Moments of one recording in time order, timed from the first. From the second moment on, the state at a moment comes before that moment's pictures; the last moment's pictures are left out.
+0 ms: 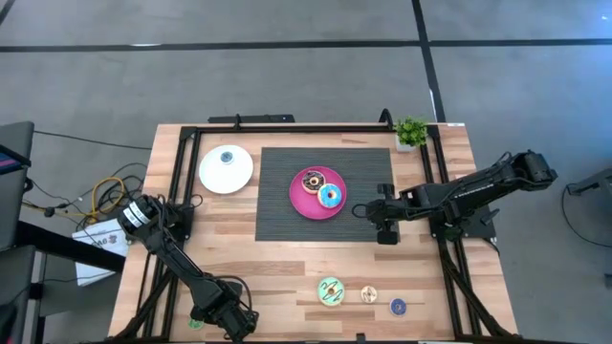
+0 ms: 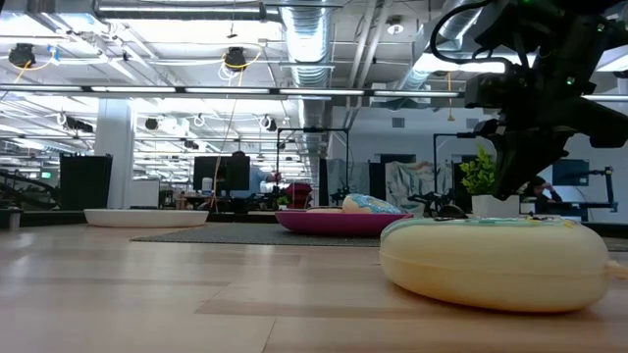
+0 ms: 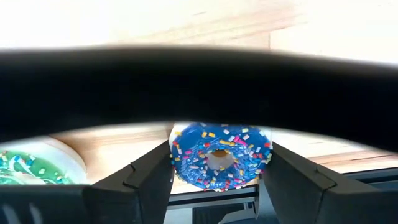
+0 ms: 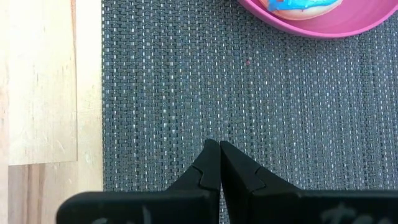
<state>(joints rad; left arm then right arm) -0.84 1.92 1.14 -0.58 0.26 -2.23 0.16 1.23 0.61 -0.56 0.21 0.07</state>
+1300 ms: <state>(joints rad) -0.63 1.88 1.14 -0.71 0.20 -1.80 0.16 1.23 0.61 -0.47 0.21 0.08</state>
